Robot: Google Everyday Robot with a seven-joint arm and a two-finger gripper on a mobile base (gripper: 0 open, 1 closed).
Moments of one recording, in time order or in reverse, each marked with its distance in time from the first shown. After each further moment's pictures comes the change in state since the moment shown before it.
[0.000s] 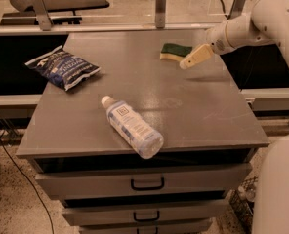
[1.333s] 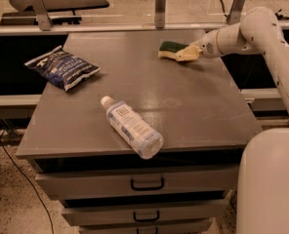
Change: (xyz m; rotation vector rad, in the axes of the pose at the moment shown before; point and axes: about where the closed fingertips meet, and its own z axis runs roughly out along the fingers) arm 0.005 -0.013 0.048 -0.027 -0.089 0.226
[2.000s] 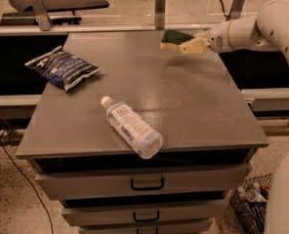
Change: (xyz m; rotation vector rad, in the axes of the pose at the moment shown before) arm -0.032 0.028 -0.043 -0.029 -0.092 -0.036
